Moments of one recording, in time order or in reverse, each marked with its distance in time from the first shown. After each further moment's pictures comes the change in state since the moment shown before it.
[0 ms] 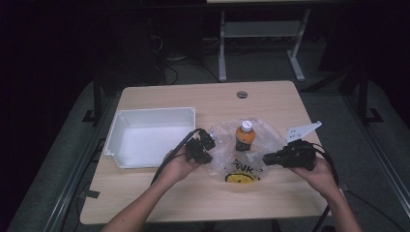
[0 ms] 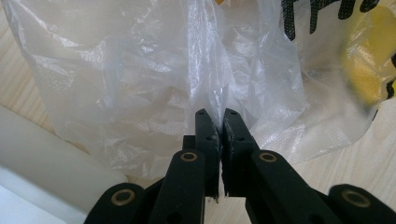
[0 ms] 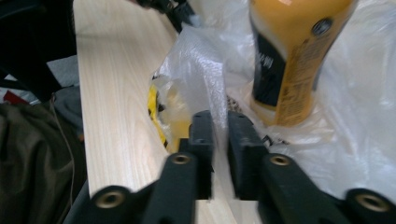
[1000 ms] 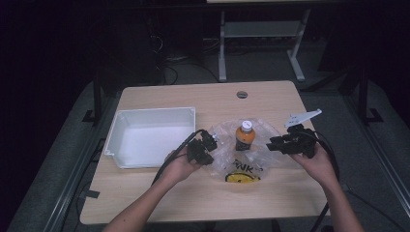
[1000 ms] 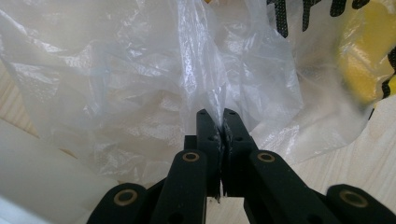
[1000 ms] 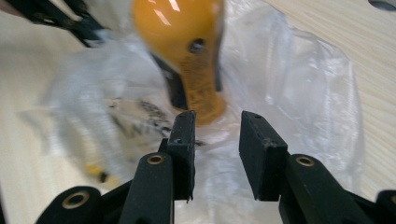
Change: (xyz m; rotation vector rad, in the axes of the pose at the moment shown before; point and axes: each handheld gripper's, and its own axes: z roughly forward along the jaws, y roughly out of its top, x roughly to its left) left arm -0.004 0.003 0.004 0.016 -0.010 0.016; right arm -0.020 0.022 -0.008 0.050 -0.253 0.091
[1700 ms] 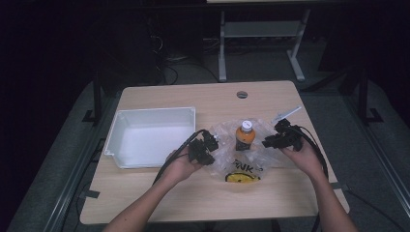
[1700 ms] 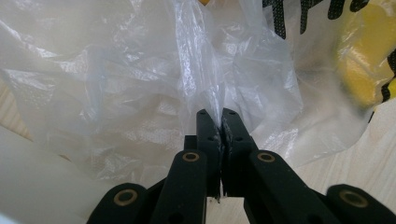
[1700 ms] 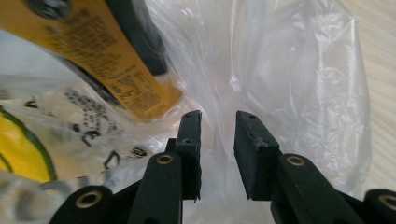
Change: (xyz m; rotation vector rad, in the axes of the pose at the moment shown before) left arm -0.001 0.003 0.002 0.013 -0.007 0.012; right arm -0.031 0.006 0.051 0.154 -0.059 0.060
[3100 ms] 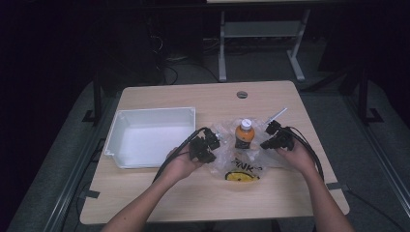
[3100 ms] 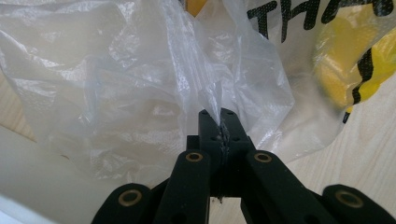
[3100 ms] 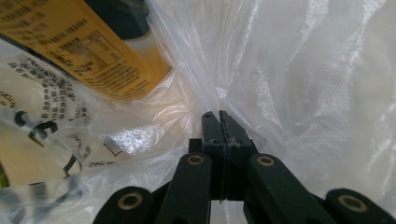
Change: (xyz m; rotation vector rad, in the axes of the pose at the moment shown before) left arm -0.003 0.007 -0.008 -0.011 0.016 0.023; right arm -0.007 0.005 0.036 0.151 -0.003 -0.013
